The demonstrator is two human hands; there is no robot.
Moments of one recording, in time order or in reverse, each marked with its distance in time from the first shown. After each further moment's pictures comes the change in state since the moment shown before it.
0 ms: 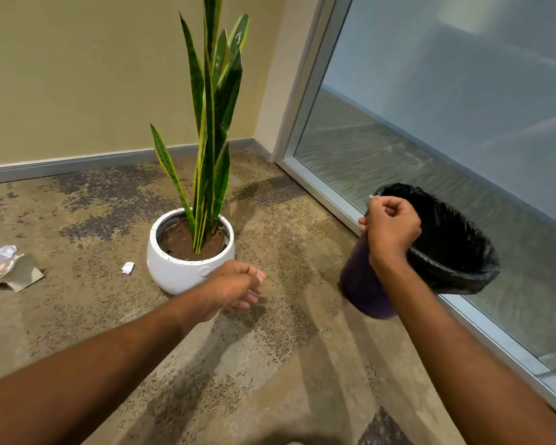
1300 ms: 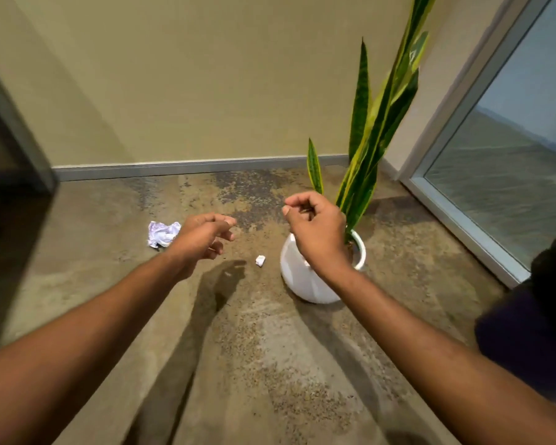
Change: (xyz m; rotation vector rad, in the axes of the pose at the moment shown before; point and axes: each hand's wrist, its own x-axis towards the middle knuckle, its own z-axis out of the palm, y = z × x) left_hand -0.114 -0.040 -0.261 -0.191 0.670 0.103; right_hand -0.261 -0.066 0.223 0.053 -0.849 -0.246
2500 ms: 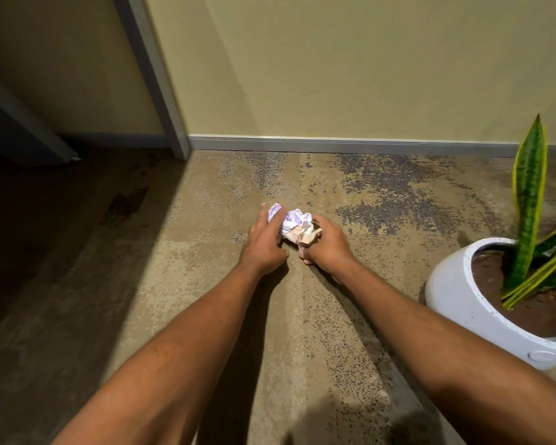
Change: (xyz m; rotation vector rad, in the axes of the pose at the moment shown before) left_hand 0.062 -0.112 -0.107 0.743 0.230 0.039; right_hand 0.006 0.096 0.264 -0.133 -0.630 0.314
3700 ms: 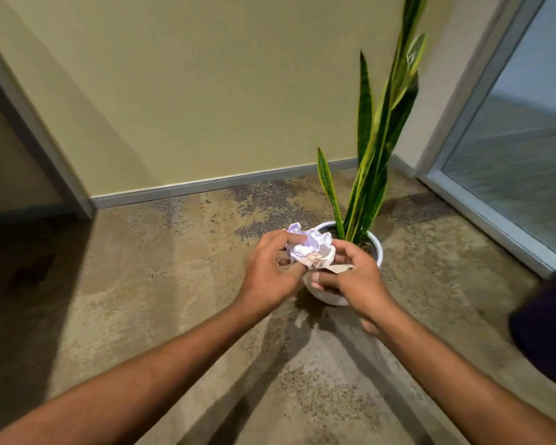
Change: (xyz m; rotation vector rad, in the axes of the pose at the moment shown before) left_hand -0.155 0.206 0.038 -0.558 0.047 0.546; right_hand -0.246 0.024 -0.206 0.654 0.289 -0.015
